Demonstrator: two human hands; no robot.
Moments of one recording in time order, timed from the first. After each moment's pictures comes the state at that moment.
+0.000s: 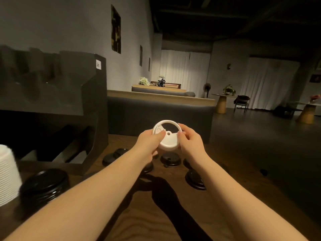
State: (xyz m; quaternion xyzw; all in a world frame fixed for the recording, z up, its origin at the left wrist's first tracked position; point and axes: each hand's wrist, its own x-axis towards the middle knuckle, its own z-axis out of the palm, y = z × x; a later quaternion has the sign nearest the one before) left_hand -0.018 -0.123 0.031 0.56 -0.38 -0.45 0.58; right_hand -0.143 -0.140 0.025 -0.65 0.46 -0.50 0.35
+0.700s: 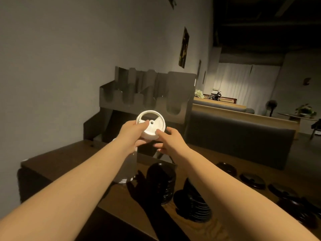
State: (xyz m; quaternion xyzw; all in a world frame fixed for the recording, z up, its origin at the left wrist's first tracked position) left_hand 0.251 0.046 0.054 0.57 -0.26 -0.32 0.71; right_hand 0.146 -0.027 0.043 -0.69 0.33 -0.31 0.56
